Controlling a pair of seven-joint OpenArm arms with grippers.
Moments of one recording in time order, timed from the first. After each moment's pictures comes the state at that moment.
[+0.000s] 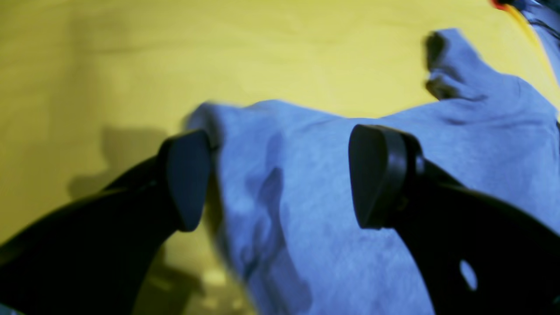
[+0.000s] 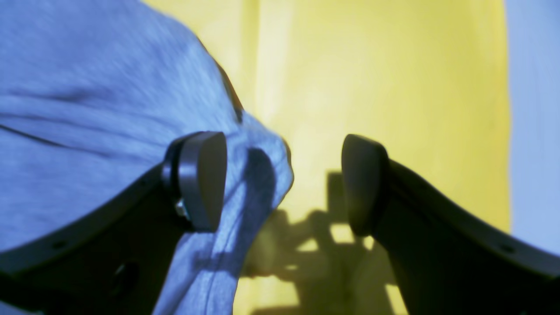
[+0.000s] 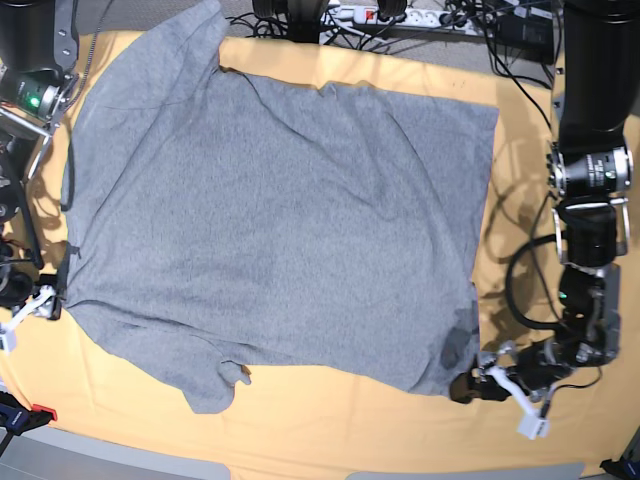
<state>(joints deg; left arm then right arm) -50.7 -24.3 4.8 36.3 -43.4 -41.2 45.2 27.7 28.6 22.6 60.0 11.7 30.4 -45.4</state>
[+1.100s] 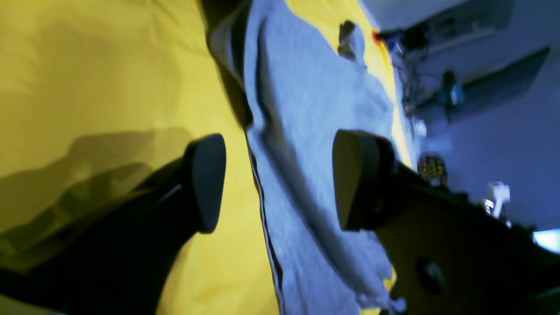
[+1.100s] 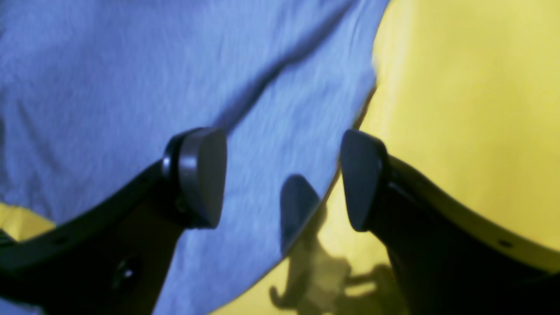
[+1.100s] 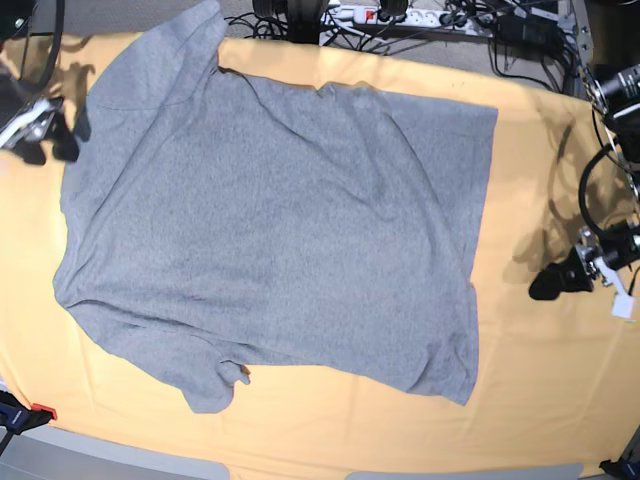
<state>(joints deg) -26.7 -36.9 -17.2 42.9 -87.3 -43.9 81.0 -19.6 16.1 53.7 106.8 59.1 41.6 -77.1</state>
